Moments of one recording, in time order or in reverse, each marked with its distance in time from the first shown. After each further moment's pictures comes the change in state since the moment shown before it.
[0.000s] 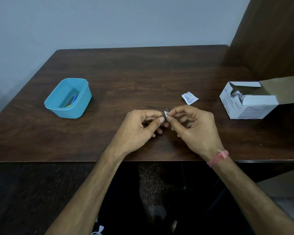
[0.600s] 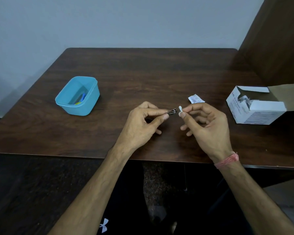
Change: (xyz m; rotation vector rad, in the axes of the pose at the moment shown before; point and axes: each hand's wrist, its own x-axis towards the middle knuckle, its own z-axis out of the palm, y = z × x) left_hand 0.010 -0.011 0.003 -0.081 0.226 -0.015; right_hand 0.001 -0.012 -0.006 0.184 0.115 0.106
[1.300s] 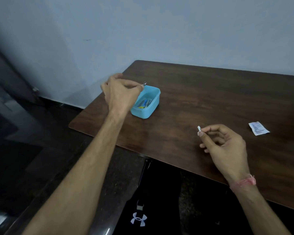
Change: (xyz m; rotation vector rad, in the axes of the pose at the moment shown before) left_hand 0.012 0.041 -0.212 0.551 0.807 -0.263; right_hand -0.001 -0.009 0.088 0.021 -0.153 0.042
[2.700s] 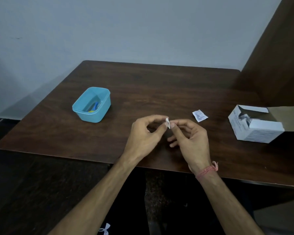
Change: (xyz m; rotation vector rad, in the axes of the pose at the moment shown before) left_hand -0.172 0.054 0.107 -0.460 -0.646 0.220; right_hand -0.007 0.010 -0.040 0.182 0.141 0.071
